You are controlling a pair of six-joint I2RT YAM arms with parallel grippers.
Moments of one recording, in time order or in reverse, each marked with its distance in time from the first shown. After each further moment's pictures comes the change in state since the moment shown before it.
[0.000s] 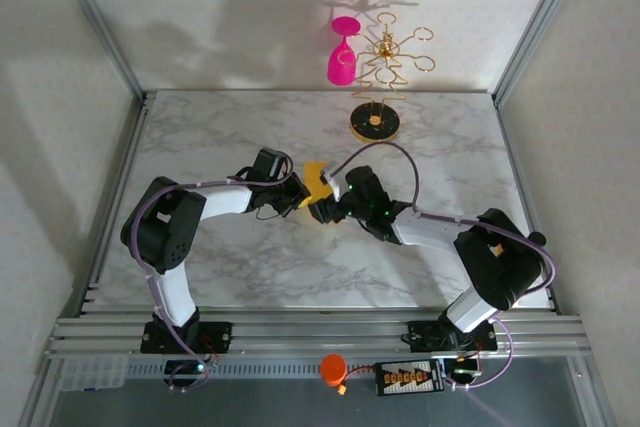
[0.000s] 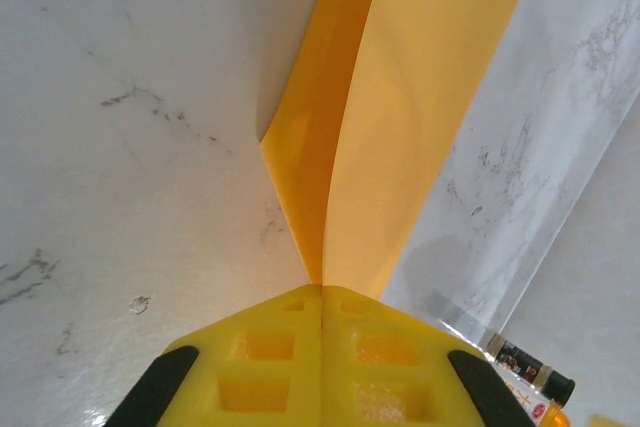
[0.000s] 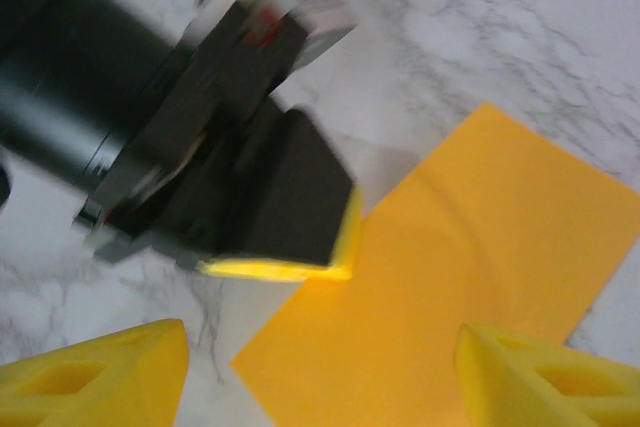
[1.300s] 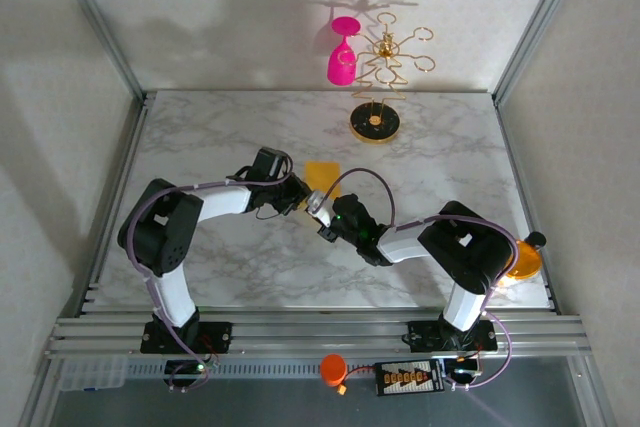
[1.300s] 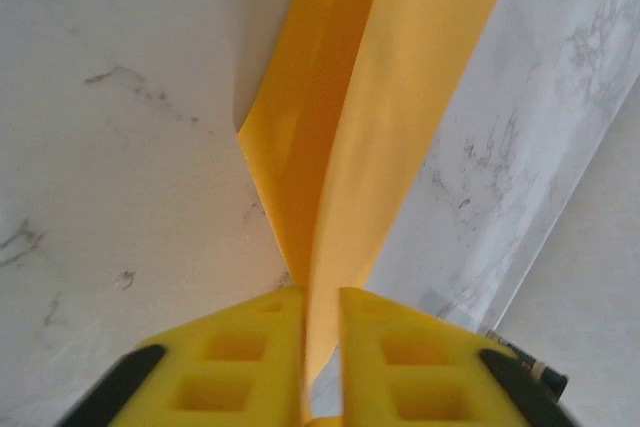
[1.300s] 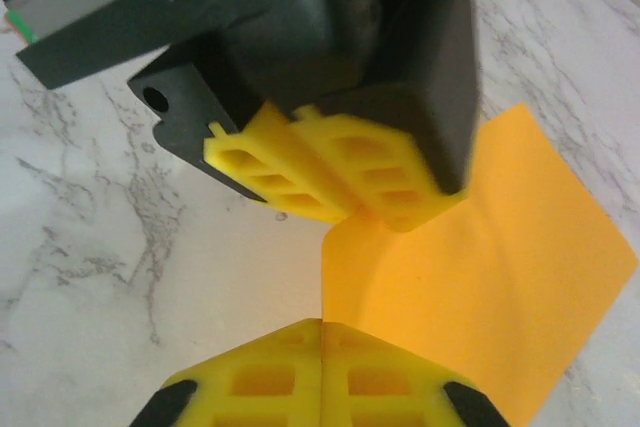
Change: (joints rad) left arm -0.001 -0.036 -0.001 -0.028 -0.014 0.003; right arm 0.115 0.164 -0.114 0.314 0.209 -0.290
